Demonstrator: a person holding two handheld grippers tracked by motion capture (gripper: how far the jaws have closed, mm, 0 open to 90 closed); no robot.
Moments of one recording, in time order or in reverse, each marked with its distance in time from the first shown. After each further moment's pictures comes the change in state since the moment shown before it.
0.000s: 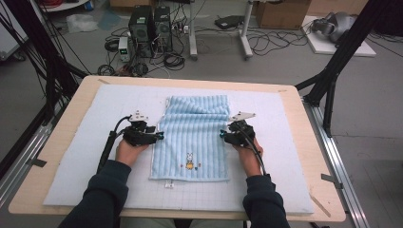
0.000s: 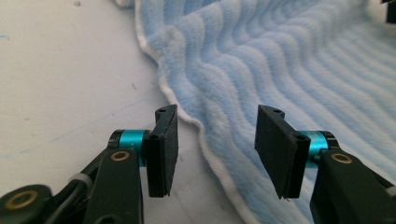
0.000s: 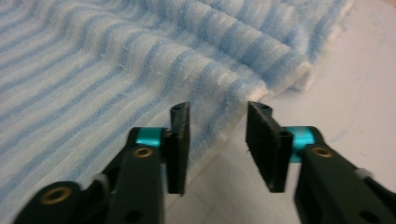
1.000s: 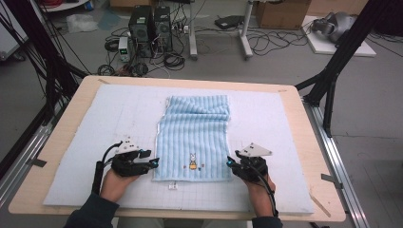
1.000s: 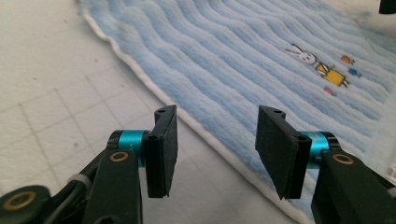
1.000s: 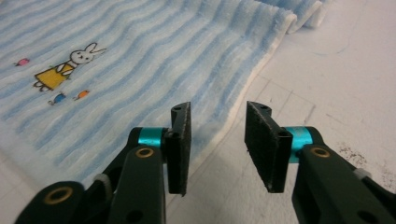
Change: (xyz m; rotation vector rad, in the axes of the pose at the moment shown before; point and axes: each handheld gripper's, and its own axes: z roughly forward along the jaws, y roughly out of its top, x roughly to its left) left arm -0.054 -0.055 -0.057 -0.005 -0.069 0.073; right arm 0.056 -0.066 -0.083 -0.074 -0.016 0.014
